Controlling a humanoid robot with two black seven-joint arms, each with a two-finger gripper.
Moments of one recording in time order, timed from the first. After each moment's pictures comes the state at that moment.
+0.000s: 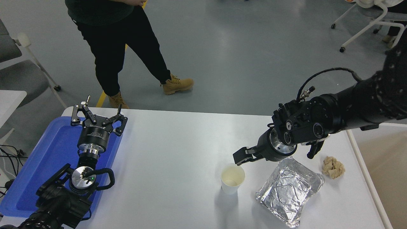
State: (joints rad) left arm -0.50 0.14 -1.12 -0.54 -0.09 -0.62 -0.35; right arm 1.83 0.00 -1.20 1.42 -0.11 0.16 0.11
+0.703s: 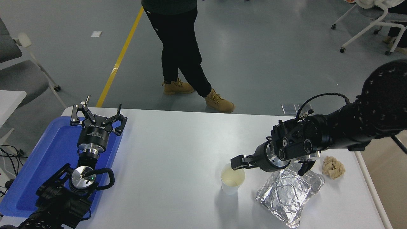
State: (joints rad) left arm -0.50 0.14 -1.12 -0.54 -0.09 -0.62 -0.35; right arm 1.63 0.00 -1.17 1.33 -0.08 0.01 0.11
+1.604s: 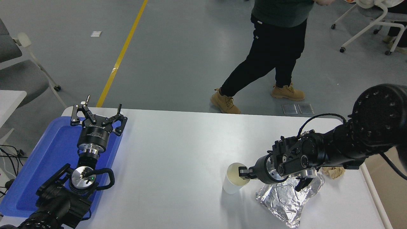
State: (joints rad) left arm -0.50 0.14 -1.12 -0.54 -0.09 -0.62 -0.35; right arm 1.52 0.00 -1.15 1.29 -0.06 -0.06 0.12
